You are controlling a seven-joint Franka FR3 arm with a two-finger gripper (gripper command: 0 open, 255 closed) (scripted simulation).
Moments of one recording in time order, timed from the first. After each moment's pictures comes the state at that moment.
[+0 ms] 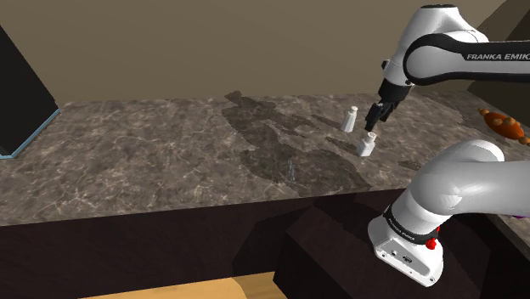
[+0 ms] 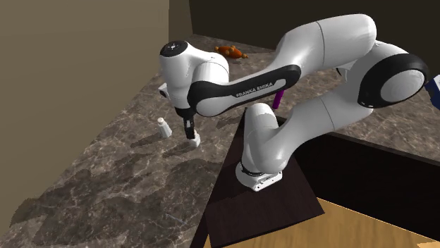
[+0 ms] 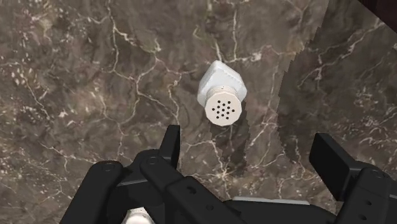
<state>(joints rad) -0.18 -0.98 -0.32 -2.86 -0.29 1.90 -0.19</state>
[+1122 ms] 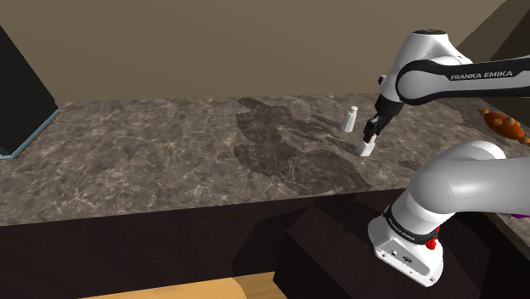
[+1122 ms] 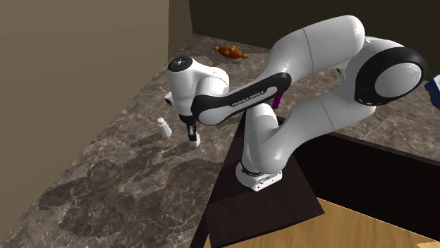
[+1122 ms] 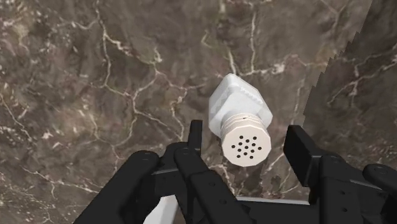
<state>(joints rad) -0.22 -0.93 -0.40 -2.96 -0.36 2.07 -0.21</state>
